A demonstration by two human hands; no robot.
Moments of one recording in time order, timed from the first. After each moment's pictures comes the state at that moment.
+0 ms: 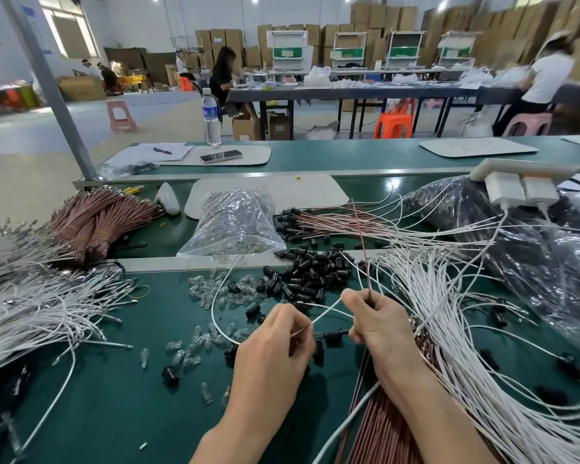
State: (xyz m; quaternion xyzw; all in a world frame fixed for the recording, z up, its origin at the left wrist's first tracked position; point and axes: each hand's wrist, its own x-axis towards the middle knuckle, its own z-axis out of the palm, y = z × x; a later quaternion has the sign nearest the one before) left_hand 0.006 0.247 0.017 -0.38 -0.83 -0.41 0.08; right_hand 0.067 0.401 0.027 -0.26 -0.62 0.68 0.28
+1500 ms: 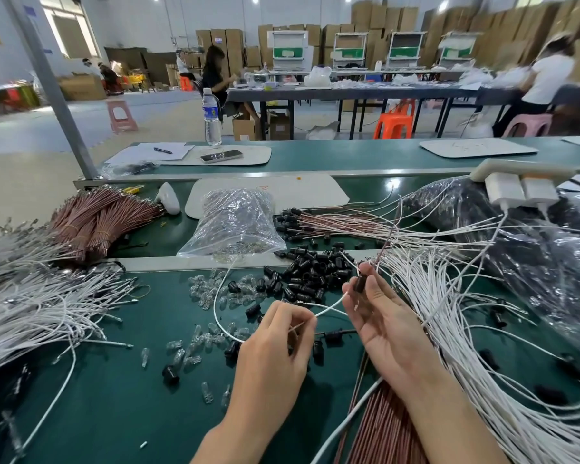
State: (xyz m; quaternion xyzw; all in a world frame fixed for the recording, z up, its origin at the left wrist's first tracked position) left_hand 0.008 0.248 0.020 -0.40 -0.78 -0.47 0.09; right_hand 0.074 0.409 0.043 -0.17 -0.30 0.90 0.25
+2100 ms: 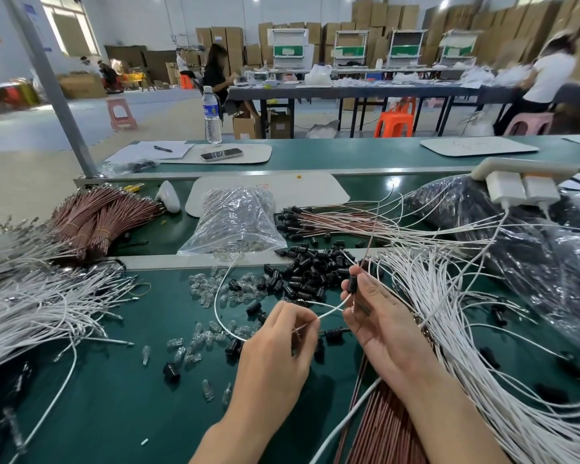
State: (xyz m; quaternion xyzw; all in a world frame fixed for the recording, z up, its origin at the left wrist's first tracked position) left_hand 0.005 0.249 0.015 -0.40 -0.79 -0.45 0.08; right_hand 0.072 0.406 0.039 -0.19 -0.36 0.89 0.22
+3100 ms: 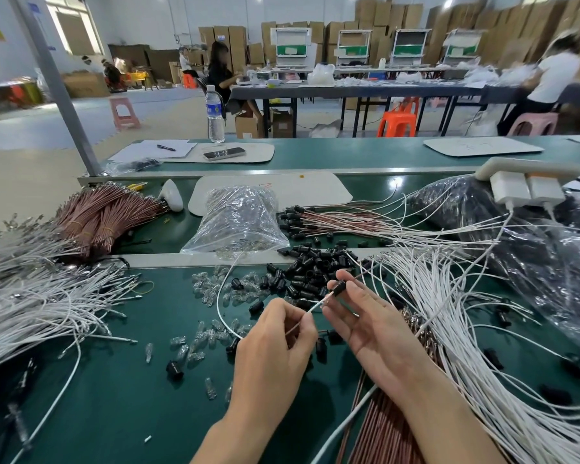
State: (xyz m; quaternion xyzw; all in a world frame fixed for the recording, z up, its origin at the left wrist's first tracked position) left_hand 0.005 0.247 0.013 -0.34 -0.79 -0.50 0.07; right_hand 0.070 0.395 0.040 -0.15 -0.35 0.91 0.18
